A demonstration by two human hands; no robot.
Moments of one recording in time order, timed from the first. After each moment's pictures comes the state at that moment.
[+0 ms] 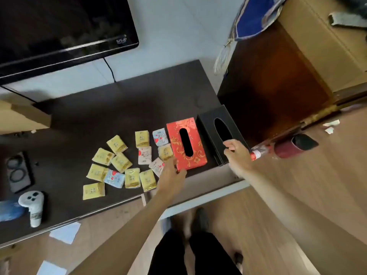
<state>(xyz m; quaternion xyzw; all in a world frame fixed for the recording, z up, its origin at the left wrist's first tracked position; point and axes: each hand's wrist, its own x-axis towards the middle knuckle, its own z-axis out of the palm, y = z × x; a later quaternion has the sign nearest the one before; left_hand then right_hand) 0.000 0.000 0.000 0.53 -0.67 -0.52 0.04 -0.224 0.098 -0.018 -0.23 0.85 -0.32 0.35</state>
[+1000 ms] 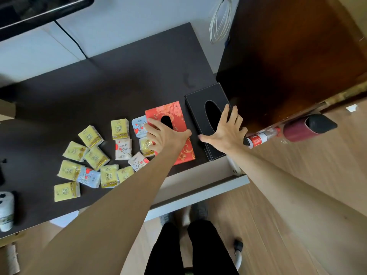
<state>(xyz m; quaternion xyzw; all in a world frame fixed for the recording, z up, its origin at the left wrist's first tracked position) -0.142 -0.055 -0.076 0.71 -0.63 -0.32 -0.05 -0.275 0.041 -0.097 -0.33 0.92 -0.04 0.21</state>
